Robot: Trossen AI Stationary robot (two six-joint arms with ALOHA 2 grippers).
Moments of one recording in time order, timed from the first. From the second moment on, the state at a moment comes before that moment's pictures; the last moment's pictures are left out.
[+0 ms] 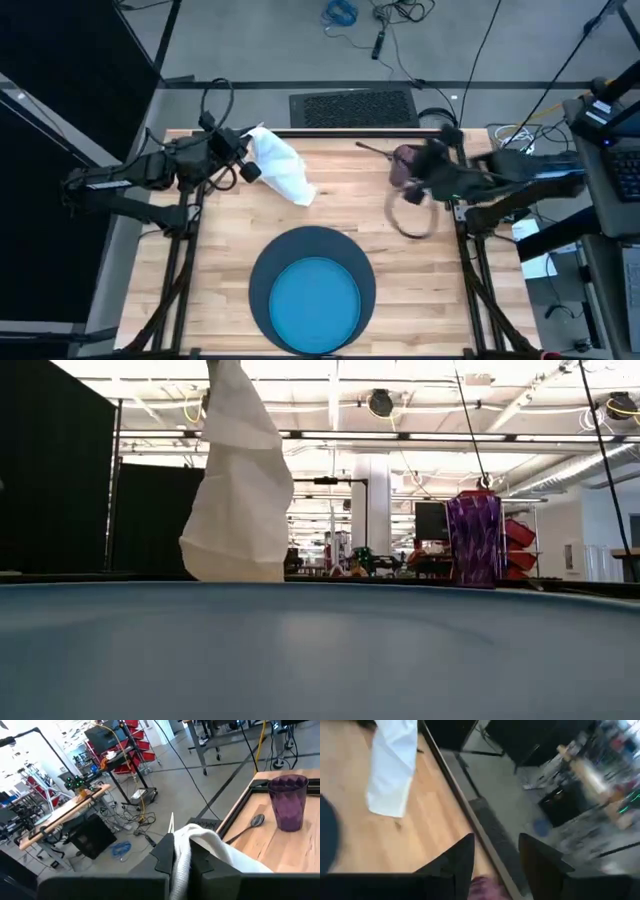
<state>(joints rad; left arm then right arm) 0.09 0.94 1.09 -0.36 -0.74 0.30 0.22 1.04 1.37 -1.18 0.88 0.34</state>
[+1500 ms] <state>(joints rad) 0.26 1.01 0.91 0.26 -0.65 0.23 -0.21 1.58 1.15 0.33 0.63 -0.48</state>
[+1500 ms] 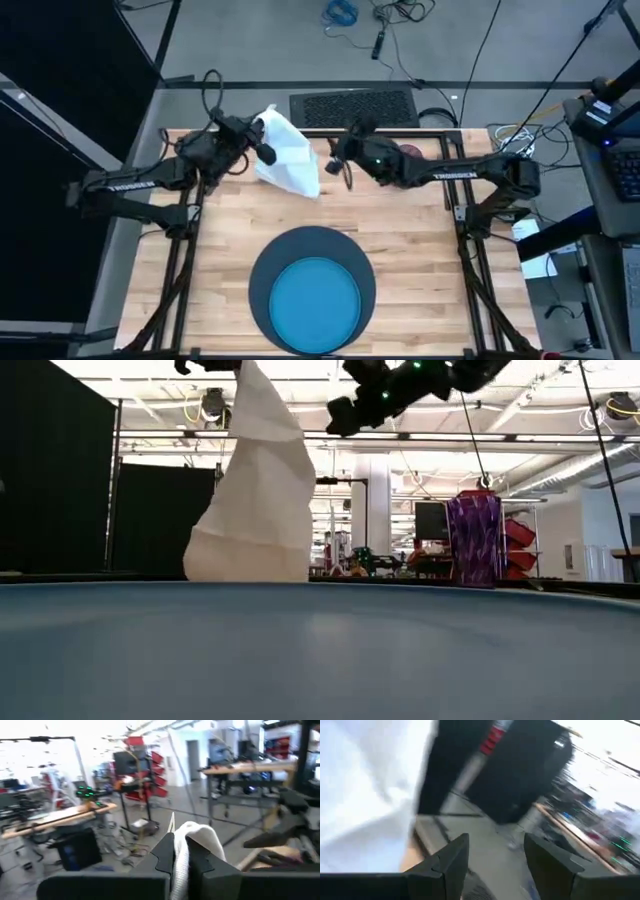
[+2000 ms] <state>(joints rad) 0.31 1.01 0.91 0.28 -0.65 0.24 -0.22 1.74 1.17 0.30 0.32 -0.51</state>
